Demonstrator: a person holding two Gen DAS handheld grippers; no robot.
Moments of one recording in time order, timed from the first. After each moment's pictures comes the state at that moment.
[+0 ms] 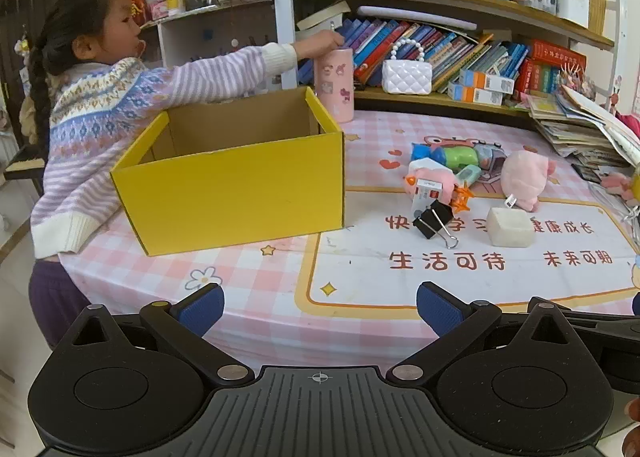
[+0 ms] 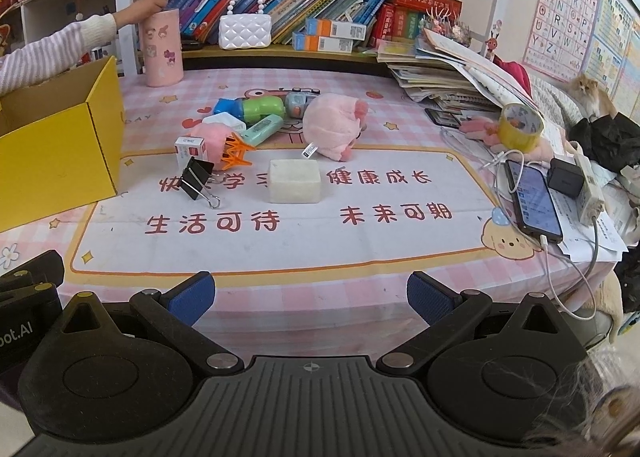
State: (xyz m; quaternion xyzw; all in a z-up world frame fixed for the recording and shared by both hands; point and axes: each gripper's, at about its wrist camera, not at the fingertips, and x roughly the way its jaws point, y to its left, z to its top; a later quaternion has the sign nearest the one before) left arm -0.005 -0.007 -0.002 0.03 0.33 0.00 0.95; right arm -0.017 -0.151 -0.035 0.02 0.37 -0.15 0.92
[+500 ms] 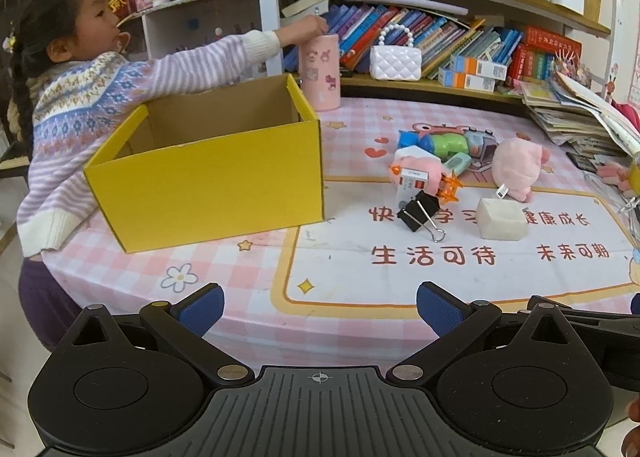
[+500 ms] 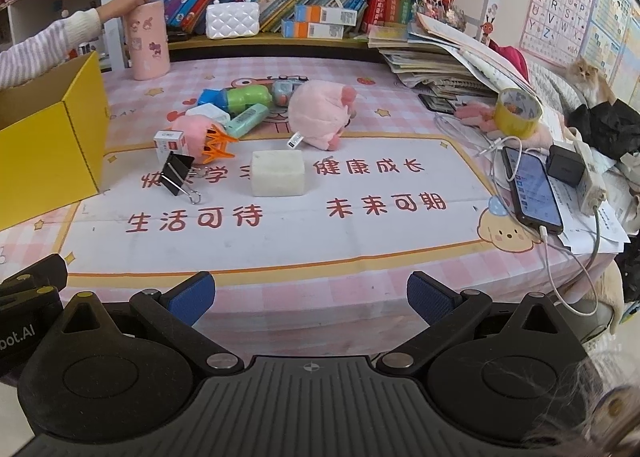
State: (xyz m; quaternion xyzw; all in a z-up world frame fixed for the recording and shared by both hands) left arm 0.010 -0.019 -0.008 0.03 0.35 -0.01 0.94; right arm -0.006 -0.168 -0.041 0.03 0.38 -0.15 0.91
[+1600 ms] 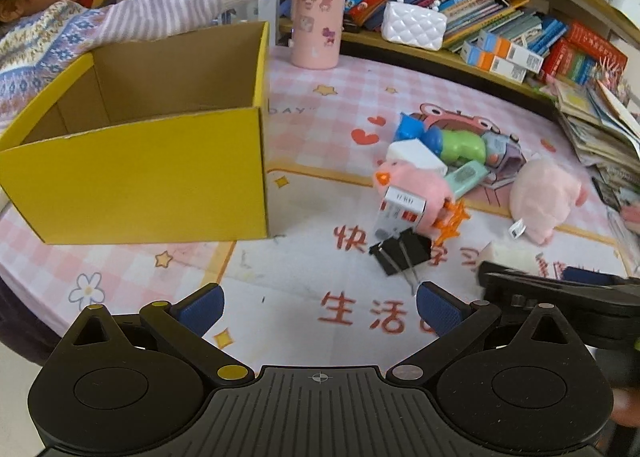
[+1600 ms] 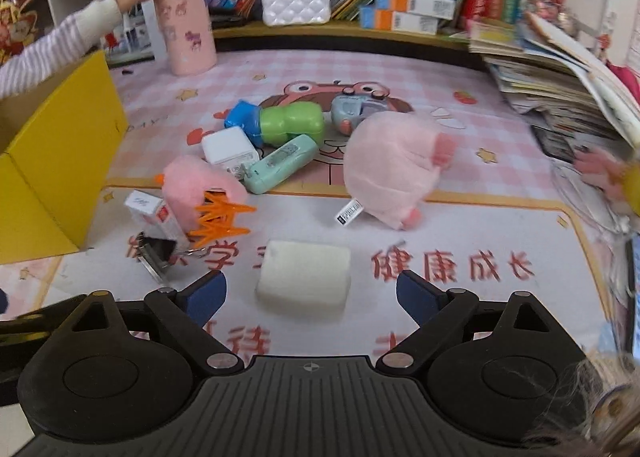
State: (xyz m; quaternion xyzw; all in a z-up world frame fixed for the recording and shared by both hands) left arm 0.116 -0.051 -0.025 -0.05 0.43 0.01 0.90; right arm 0.141 -0.228 -0.067 0.02 0.41 0.00 0.91
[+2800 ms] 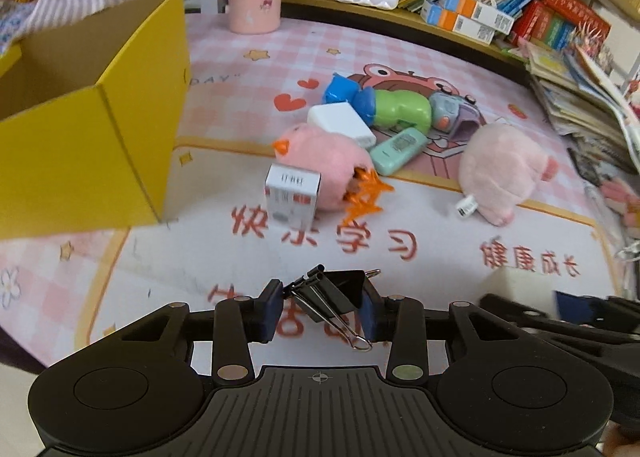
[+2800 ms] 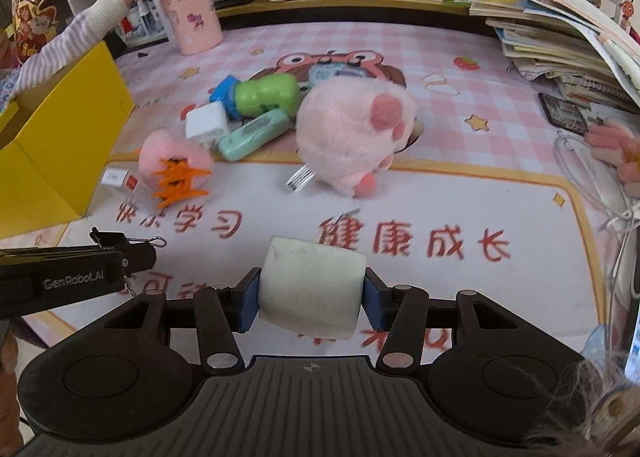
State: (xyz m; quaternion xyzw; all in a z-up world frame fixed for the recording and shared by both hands) left arm 0.142 -0.107 -0.046 -0.06 0.47 -0.03 0.88; right arm 0.125 -0.289 -0.068 0.05 0.45 0.06 0.89
